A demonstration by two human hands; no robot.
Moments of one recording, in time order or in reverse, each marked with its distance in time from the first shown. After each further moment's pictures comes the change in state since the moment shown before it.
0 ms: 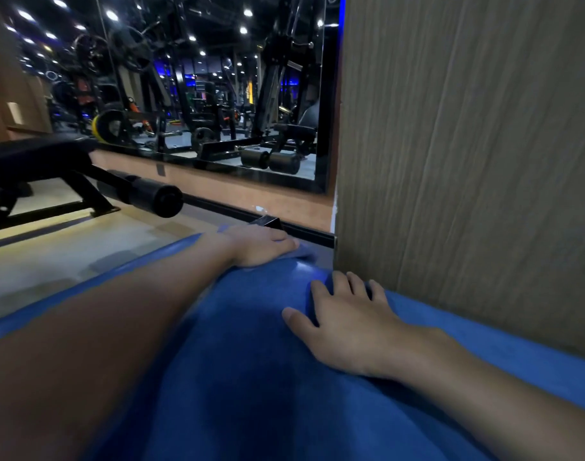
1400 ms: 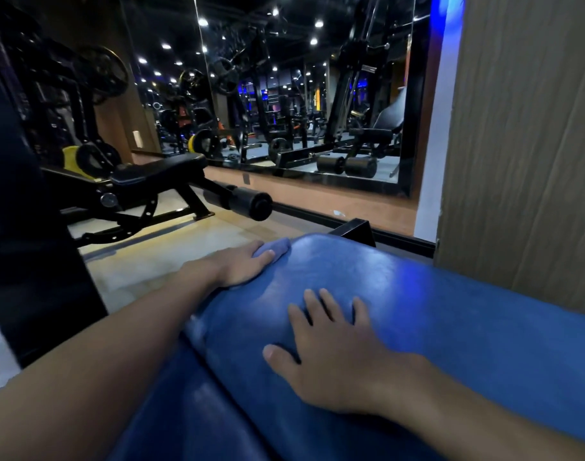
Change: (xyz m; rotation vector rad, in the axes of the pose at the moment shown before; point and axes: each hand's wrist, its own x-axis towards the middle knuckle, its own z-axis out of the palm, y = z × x) left_hand -0.136 -0.166 -0.009 -0.185 0.078 -0.360; right_hand -0.036 -0.154 0.010 0.006 -0.073 -0.368
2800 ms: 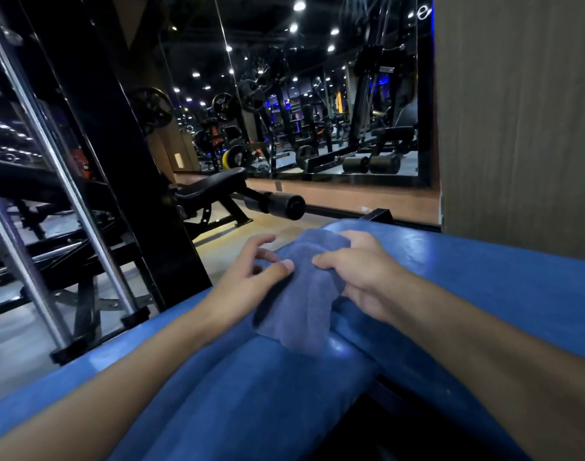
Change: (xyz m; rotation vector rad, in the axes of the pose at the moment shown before) left_hand -0.294 0.047 -0.022 -0.713 0.291 0.141; right_hand -0.089 -0.061 -0.047 1.609 0.331 0.085
